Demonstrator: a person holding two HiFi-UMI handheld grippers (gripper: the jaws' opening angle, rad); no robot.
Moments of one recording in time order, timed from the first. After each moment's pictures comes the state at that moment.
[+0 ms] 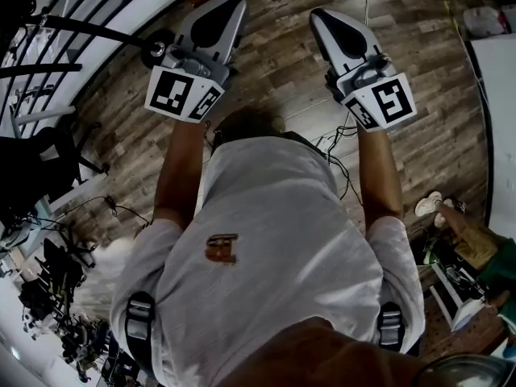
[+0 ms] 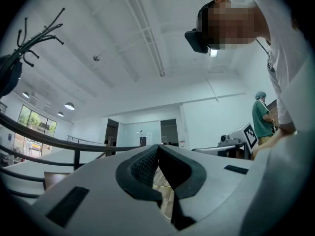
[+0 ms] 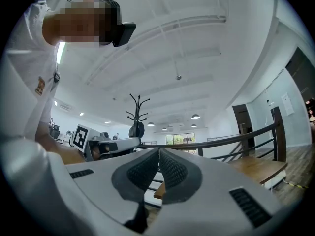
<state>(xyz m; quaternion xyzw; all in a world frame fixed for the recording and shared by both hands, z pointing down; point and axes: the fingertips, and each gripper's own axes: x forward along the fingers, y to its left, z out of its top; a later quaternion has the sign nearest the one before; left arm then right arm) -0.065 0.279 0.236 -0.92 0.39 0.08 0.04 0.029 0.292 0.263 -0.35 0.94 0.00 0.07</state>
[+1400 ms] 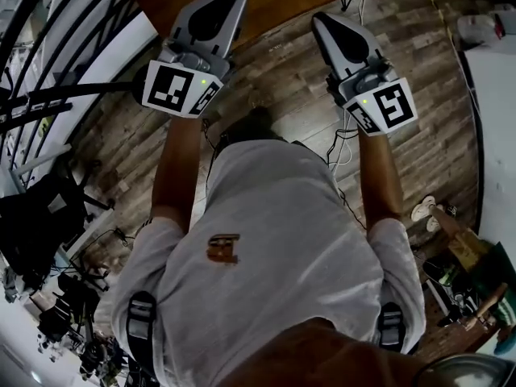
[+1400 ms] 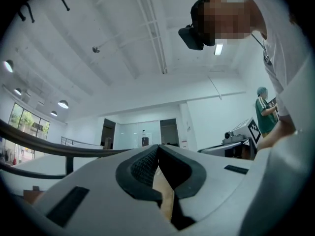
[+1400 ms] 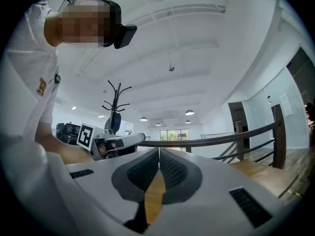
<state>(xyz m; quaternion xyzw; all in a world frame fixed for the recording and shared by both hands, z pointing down) -0.087 -0.060 0.244 -0.93 0.36 0.08 0.06 0.007 -0.028 0.278 -0.37 0.93 0.00 0.04</state>
